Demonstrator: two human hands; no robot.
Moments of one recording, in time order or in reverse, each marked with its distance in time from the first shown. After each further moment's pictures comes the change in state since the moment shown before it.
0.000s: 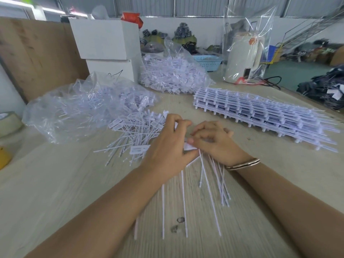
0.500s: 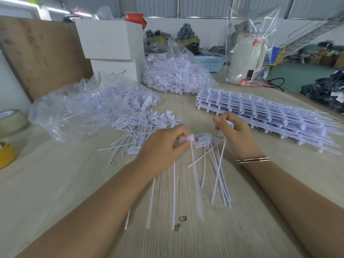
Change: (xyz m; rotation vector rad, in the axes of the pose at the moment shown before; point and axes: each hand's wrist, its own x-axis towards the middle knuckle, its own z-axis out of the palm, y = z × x) left_hand -0.001 -0.018 -0.012 -0.252 -0.034 -0.047; right_hand 0.001 0.010 -0.019 0.383 0.301 0.036
